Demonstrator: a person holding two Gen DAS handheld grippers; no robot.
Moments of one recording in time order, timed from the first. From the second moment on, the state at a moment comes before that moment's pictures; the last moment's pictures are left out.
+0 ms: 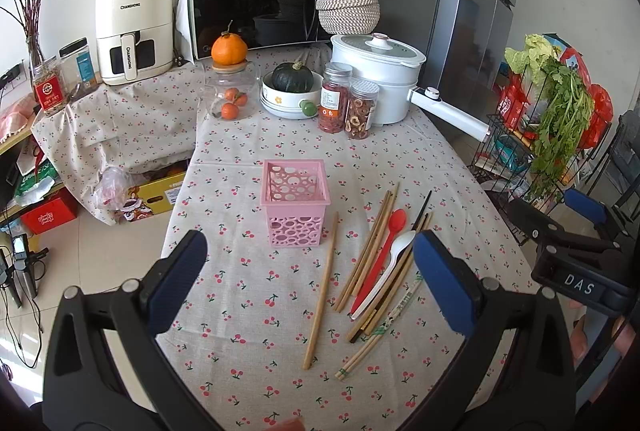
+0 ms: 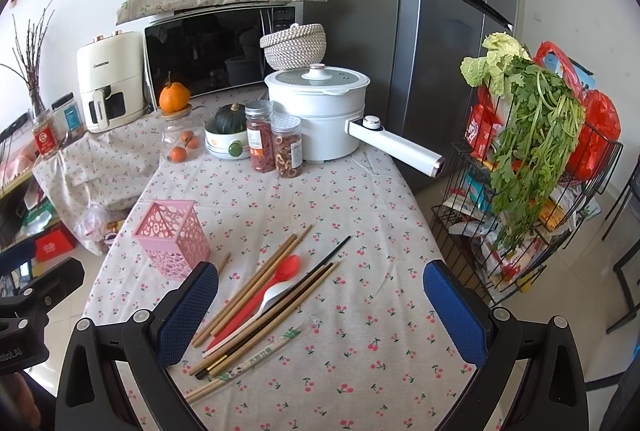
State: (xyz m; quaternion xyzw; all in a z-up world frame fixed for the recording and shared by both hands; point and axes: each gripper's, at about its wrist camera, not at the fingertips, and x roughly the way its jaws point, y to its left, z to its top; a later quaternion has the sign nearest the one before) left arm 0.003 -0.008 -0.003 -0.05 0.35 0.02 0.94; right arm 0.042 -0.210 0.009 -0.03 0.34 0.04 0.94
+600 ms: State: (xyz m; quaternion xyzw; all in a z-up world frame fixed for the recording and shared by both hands) left arm 0.003 -0.009 -0.002 -0.05 0.35 0.02 0.94; right arm 0.043 -0.211 0.008 -0.03 0.34 0.04 0.94
